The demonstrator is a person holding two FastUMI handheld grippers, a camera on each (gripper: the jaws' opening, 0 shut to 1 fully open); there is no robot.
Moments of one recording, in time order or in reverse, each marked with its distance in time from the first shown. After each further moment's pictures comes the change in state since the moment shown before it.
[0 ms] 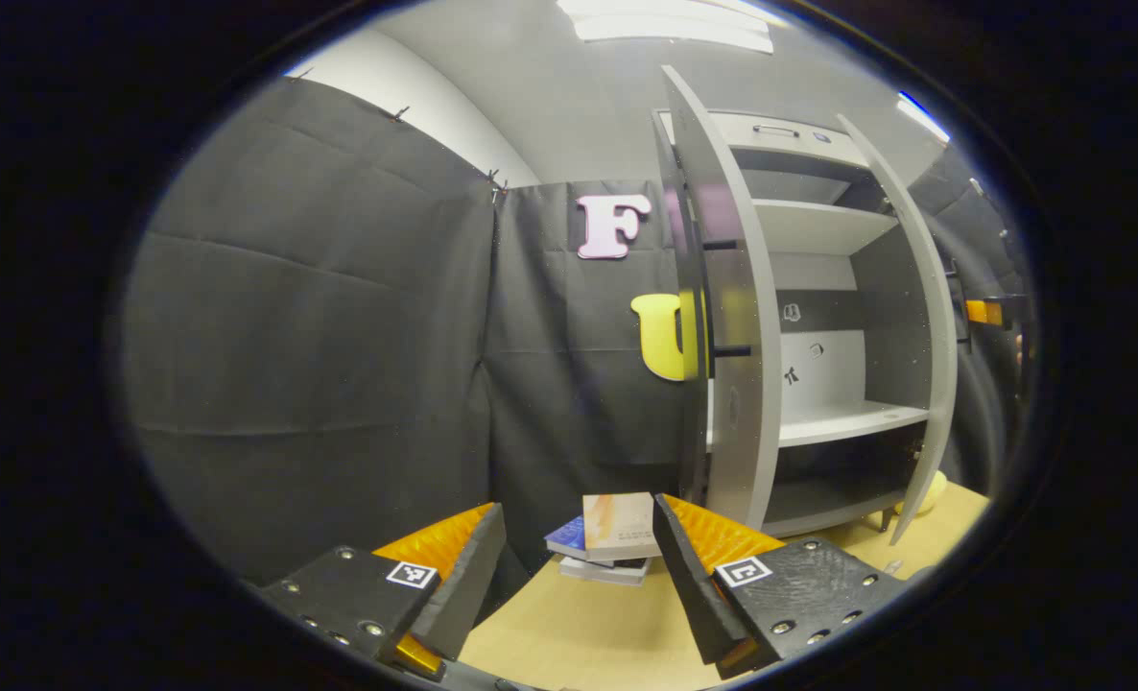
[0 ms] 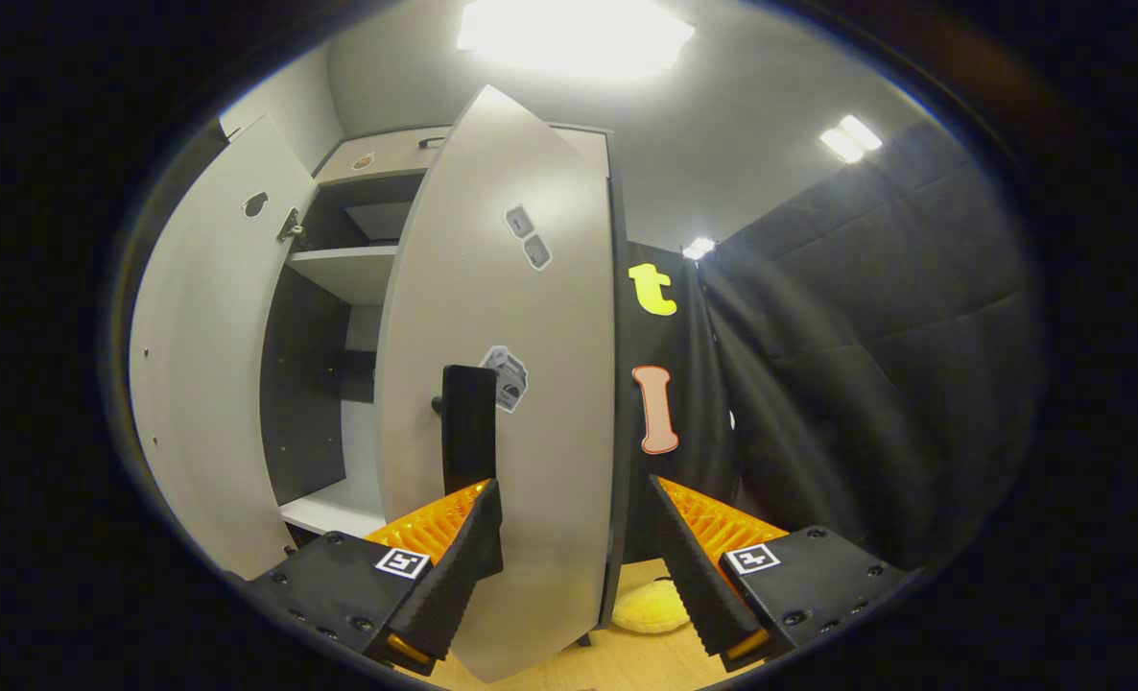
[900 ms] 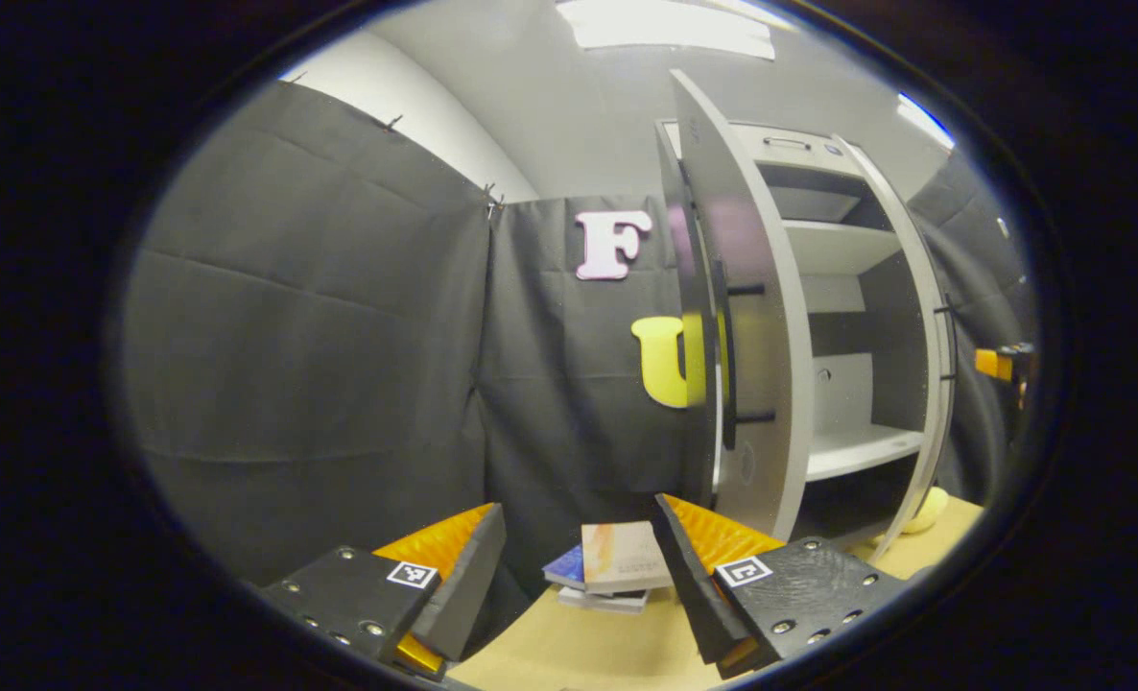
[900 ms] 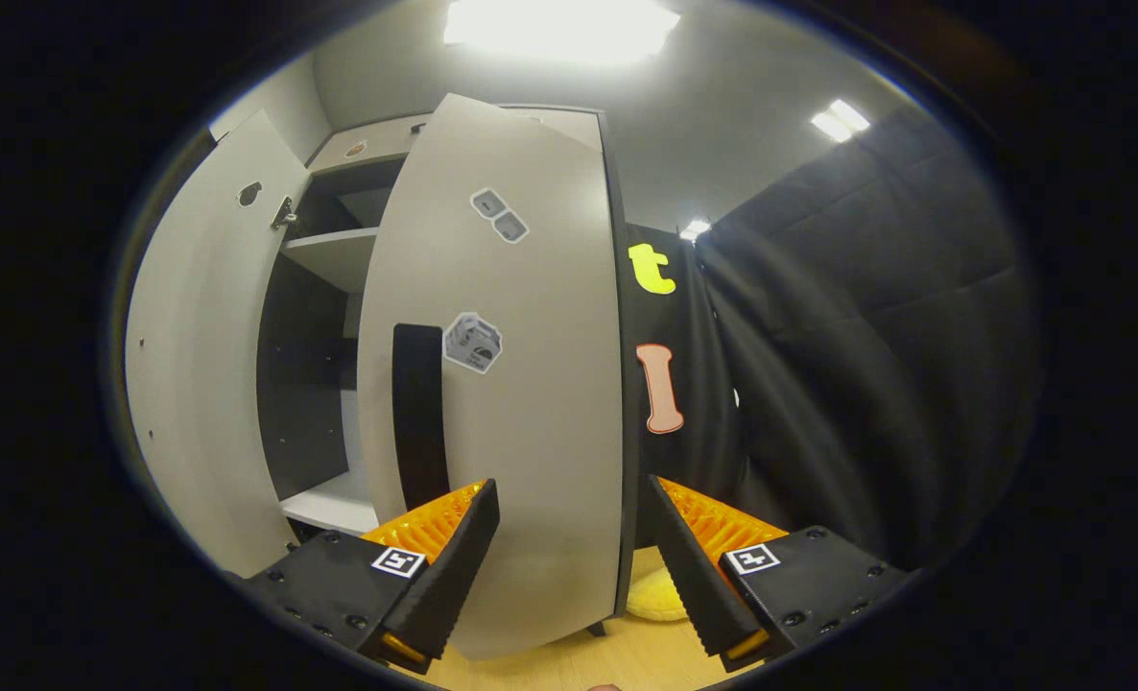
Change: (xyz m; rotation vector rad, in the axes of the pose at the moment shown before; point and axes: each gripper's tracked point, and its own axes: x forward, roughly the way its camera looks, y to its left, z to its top) left arm 0.061 -0.003 0.072 -0.027 -0.089 -0.021; right arm -0.003 -0.008 -0.035 0.041 0.062 -0.009
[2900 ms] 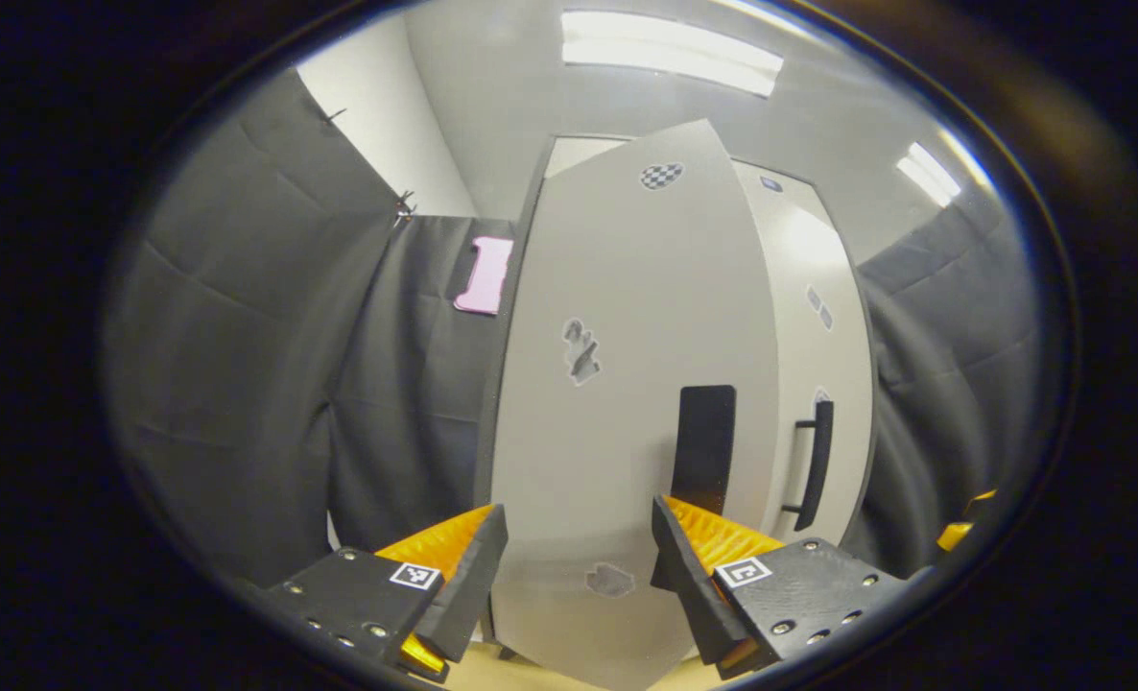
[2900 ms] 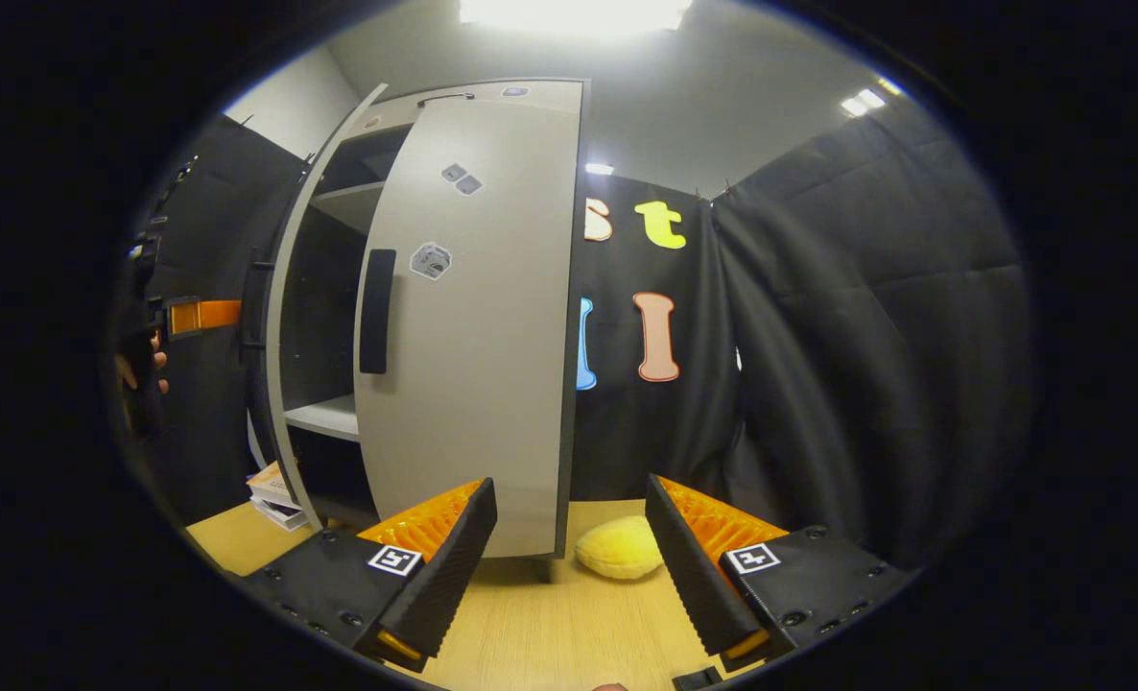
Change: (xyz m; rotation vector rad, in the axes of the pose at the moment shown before) left arm 0.065 -0.253 0.053 -0.135 -0.093 -0.254; right arm -0.061 -0.100 -0.063 -0.057 0.127 0.108
